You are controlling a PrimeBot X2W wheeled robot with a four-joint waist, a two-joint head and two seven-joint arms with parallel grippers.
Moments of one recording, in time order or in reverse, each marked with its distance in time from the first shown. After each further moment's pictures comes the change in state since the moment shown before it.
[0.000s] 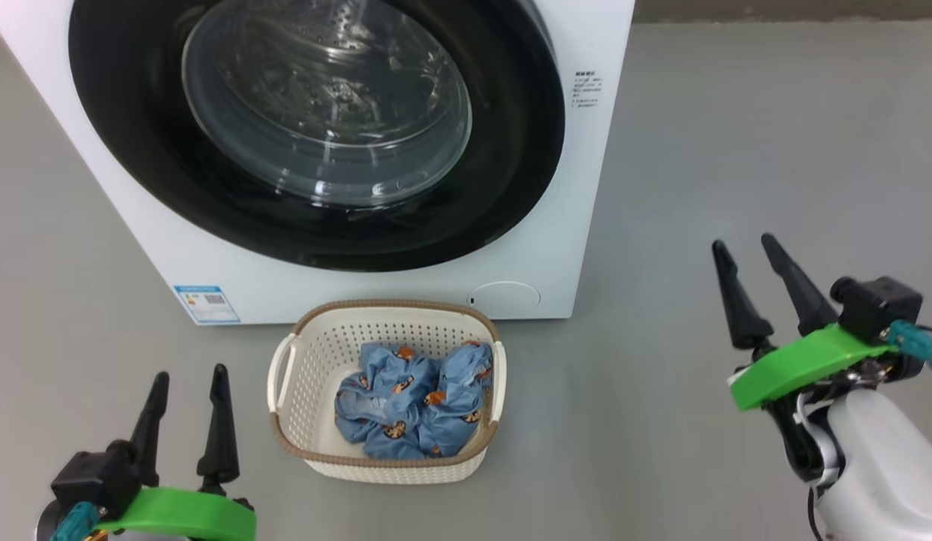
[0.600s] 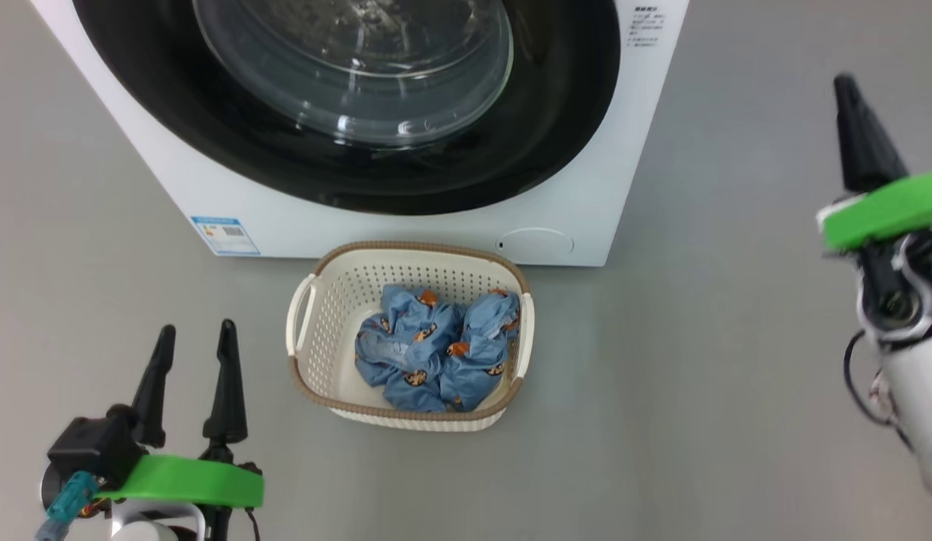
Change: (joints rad) left arm -0.059 -0.020 -0.001 -0.048 0.010 -0.024 0.000; right arm -0.262 -0.081 -0.056 0.013 0.411 0.000 0.111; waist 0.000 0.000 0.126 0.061
